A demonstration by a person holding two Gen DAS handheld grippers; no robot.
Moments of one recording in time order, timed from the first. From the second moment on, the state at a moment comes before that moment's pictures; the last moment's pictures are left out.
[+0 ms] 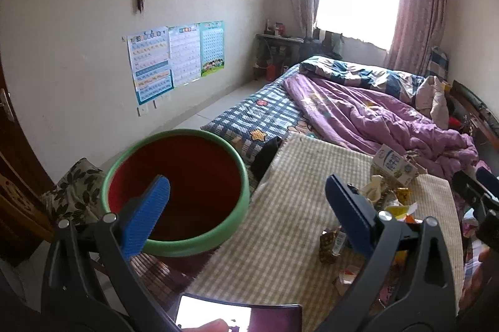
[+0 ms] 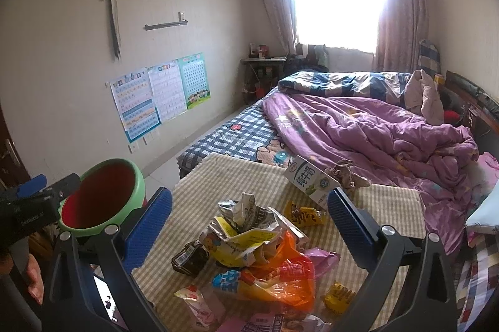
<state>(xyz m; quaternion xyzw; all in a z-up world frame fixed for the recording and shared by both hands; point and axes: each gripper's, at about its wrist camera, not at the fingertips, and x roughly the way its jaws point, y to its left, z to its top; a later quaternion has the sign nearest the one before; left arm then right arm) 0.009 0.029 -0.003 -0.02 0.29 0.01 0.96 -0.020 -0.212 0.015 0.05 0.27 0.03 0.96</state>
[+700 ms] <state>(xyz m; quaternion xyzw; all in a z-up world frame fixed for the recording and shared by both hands) 0.020 0.018 -0.010 -0.02 0.31 0.00 0.95 -0.012 -0.224 0.007 0.06 0.28 0.03 0.96</state>
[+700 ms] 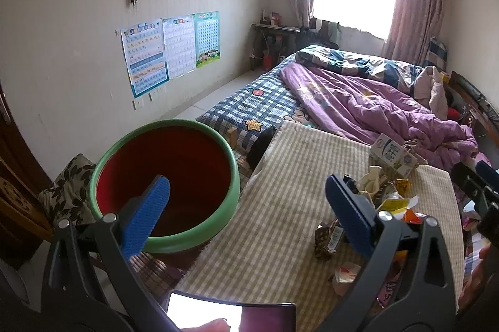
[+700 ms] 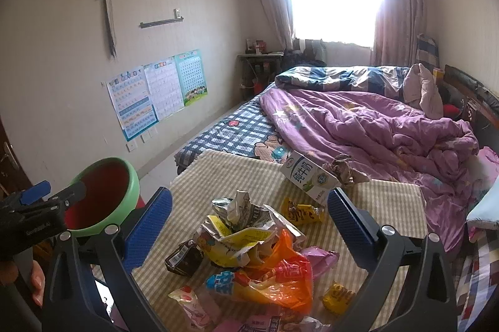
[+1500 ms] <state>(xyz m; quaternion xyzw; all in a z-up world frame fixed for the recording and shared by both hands) 0.019 0.018 -0.007 -0.01 0.31 0.00 0.95 -0.012 -0.224 0.007 0.06 0.27 0.02 0.96</state>
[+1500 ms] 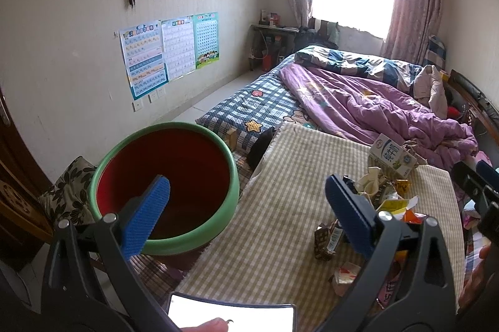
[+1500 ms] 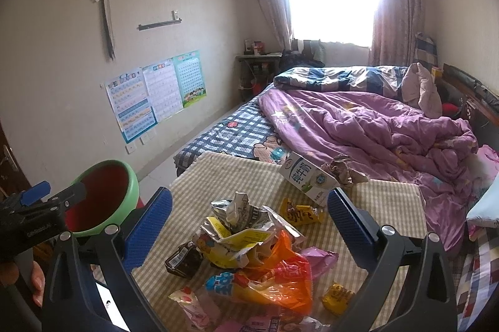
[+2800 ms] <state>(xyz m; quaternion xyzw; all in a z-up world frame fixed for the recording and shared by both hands) 0.063 -0.046 -0.117 0.01 0.48 -0.17 0.86 -0.023 -0.288 -0.063 0.08 0.42 0.04 0.90</state>
